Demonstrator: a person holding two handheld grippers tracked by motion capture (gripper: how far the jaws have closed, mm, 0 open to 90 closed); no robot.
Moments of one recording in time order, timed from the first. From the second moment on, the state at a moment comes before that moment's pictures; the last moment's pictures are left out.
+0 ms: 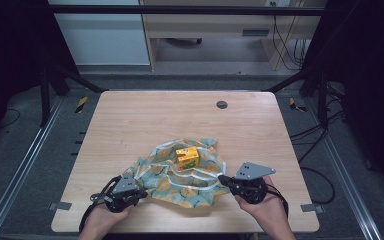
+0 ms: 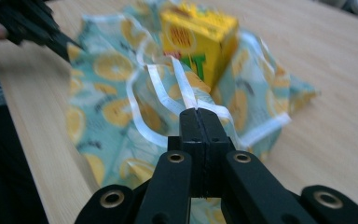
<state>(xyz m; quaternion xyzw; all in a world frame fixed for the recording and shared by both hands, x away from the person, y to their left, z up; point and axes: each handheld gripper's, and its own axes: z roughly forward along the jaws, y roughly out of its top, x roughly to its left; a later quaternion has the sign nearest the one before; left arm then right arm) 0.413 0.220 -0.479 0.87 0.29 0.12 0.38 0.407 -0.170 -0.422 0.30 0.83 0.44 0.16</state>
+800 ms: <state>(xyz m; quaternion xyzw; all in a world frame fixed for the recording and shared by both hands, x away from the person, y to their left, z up) 0.416 0.223 -0.481 0.87 0.30 0.12 0.37 0.414 -0.188 -0.479 0.35 0.85 0.37 0.14</state>
